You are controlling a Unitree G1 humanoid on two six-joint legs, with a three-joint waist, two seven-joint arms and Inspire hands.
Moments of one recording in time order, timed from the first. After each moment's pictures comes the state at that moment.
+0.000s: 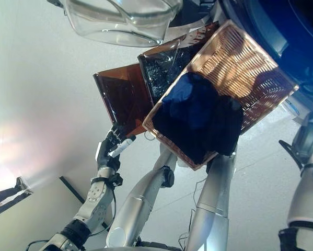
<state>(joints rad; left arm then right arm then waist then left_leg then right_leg) -0.14 0.22 -0.44 0.42 -0.62 -0.42 0.32 -1.54 -0.89 0.07 1.31 1.01 -0.46 -0.70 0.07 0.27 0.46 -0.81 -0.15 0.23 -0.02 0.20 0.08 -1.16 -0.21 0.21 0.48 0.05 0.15</state>
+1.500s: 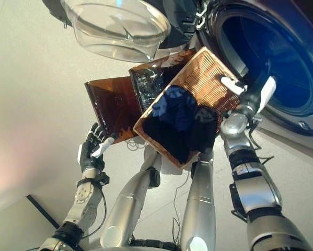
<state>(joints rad) -0.10 0.22 -0.28 0.43 -0.58 -0.44 0.33 -0.80 -0.50 0.16 0.97 0.22 -0.25 -0.71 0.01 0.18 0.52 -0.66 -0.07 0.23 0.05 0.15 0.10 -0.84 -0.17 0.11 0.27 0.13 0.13</state>
